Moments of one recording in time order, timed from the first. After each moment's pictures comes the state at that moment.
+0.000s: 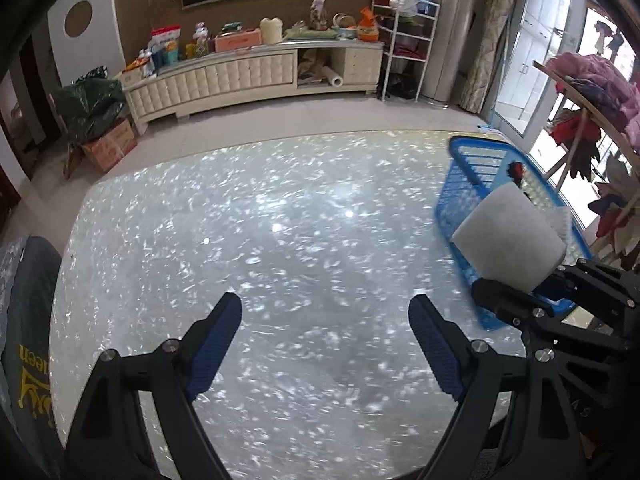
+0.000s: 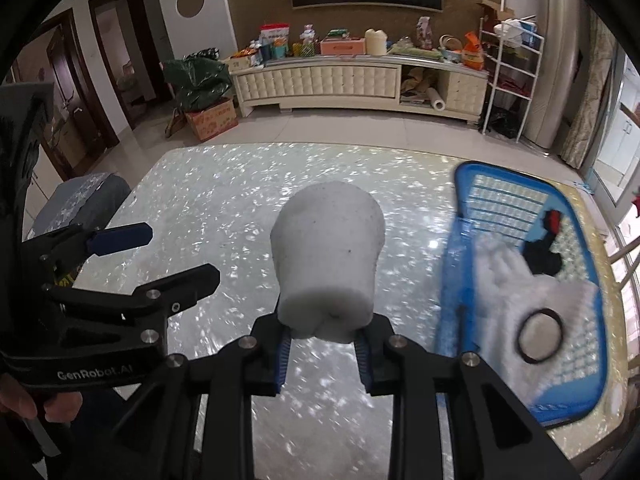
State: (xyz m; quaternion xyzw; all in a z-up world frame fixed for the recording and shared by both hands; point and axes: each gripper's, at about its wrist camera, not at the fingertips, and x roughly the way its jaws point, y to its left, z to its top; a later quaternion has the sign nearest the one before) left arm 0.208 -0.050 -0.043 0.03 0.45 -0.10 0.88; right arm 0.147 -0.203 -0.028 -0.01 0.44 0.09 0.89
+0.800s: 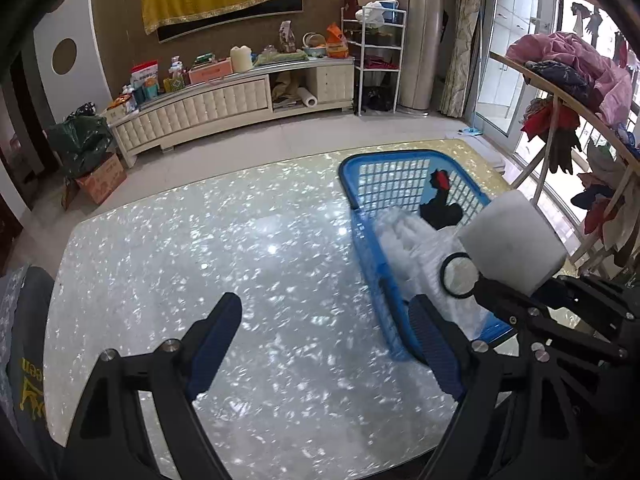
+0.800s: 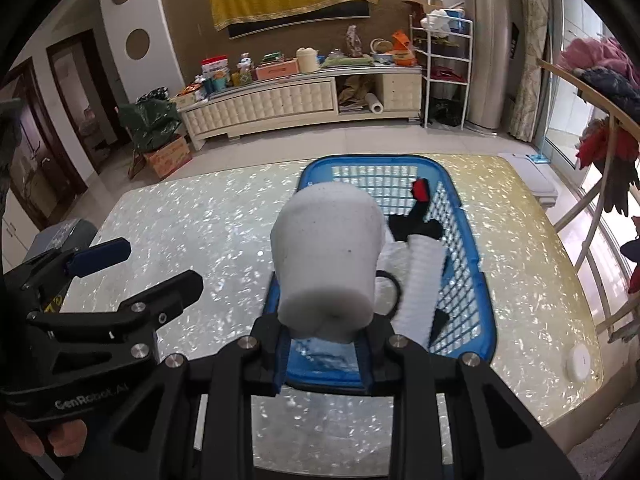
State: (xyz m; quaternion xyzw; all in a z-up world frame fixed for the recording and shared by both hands) left arm 0.182 -0.186 -0.018 0.06 0.42 -0.11 0.90; right arm 0.104 -0.305 -0.016 0.05 0.42 0.01 0.91
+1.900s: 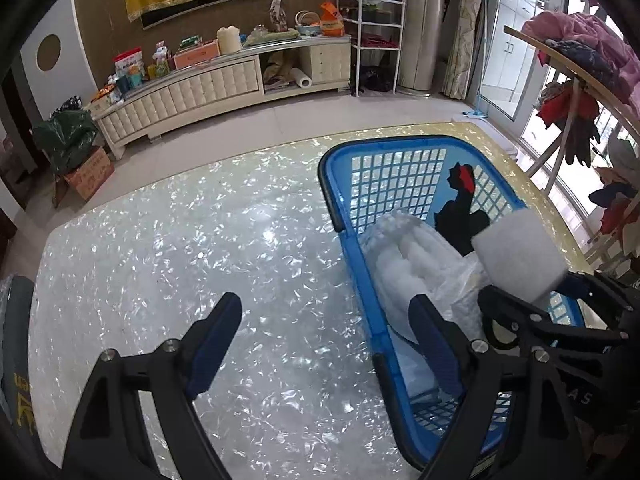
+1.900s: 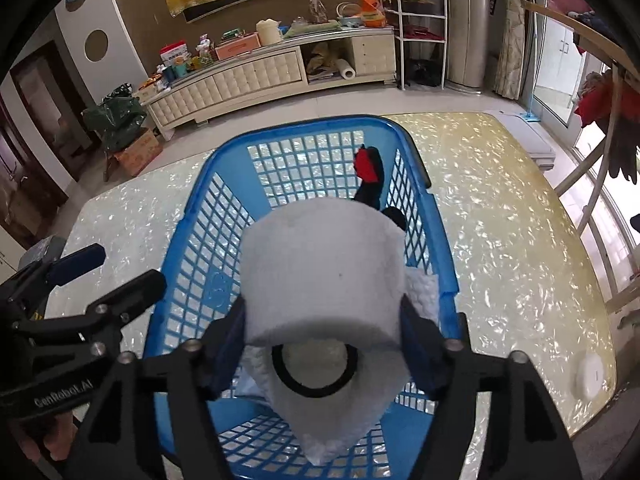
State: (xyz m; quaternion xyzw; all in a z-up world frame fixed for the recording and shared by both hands) left arm 0.252 -0.221 -0.059 0.07 0.45 -0.11 0.88; right arm 0.144 -0.336 -0.047 0.08 0.47 -0.02 0.88
